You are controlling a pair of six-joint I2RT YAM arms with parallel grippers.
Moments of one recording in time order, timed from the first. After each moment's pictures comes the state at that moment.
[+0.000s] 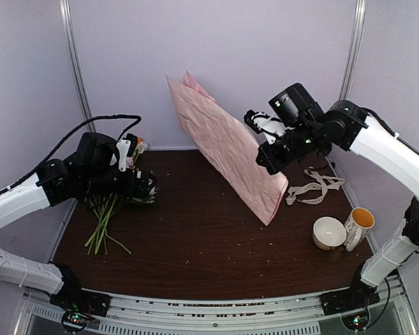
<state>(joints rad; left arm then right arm) -0.75 1.10 1.03 -0.55 -0.24 -0.32 0.86 1.53 1.76 -1.04 0.17 0.09</state>
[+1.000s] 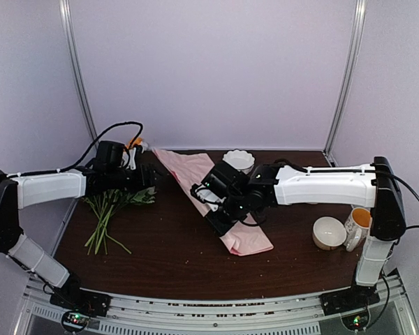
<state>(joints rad) -0.42 1.46 0.91 -0.04 0.28 -0.54 1.08 1.85 1.50 -0.68 0.08 0.22</state>
